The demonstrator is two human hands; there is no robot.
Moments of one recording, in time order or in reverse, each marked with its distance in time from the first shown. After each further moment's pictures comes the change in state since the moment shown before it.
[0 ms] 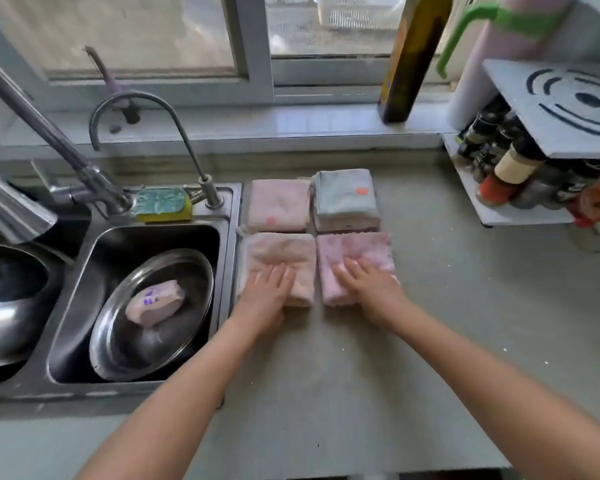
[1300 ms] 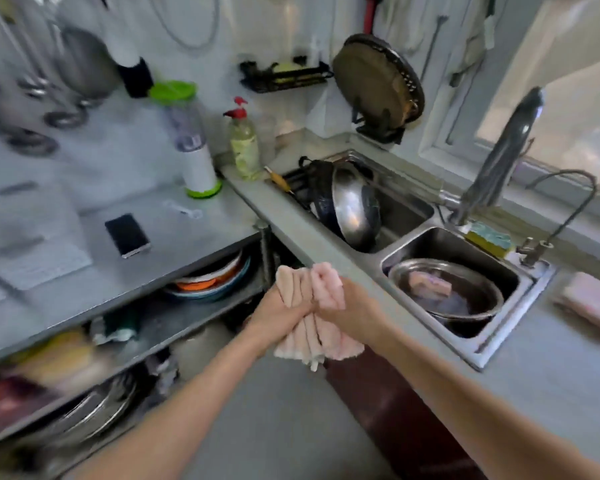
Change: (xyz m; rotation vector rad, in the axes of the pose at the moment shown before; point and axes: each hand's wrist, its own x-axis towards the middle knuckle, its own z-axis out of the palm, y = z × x) left_hand -0.531 -0.028 0.000 -1.543 0.818 -1.074; right_hand -0.182 -0.494 -0.122 0.701 -0.113 -0.659
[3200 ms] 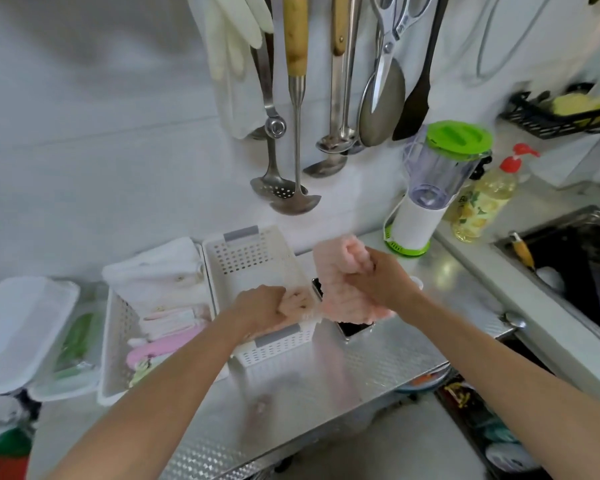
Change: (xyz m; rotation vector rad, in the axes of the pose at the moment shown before) left_hand 0.146 -0.119 -0.620 1.136 0.005 -0.151; right_hand 0.352 -0.364 0.319 0.021 -0.092 -0.058
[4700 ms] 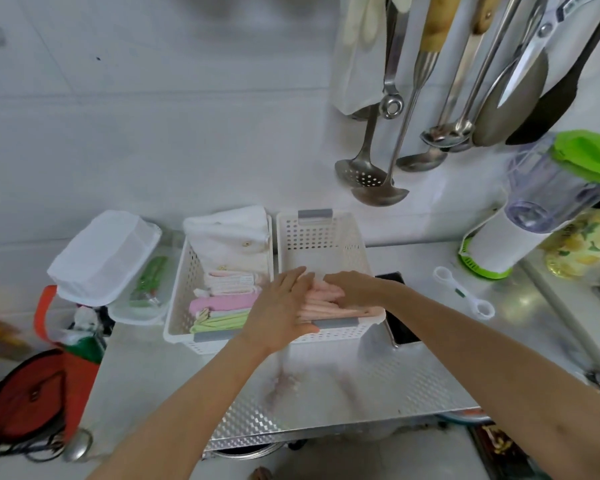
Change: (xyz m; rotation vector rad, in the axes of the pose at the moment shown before) left_hand -0.071 -0.036 0.036 -0.157 0.397 0.009; right_hand 0.075 -0.019 0.134 -0.789 -0.743 -0.479
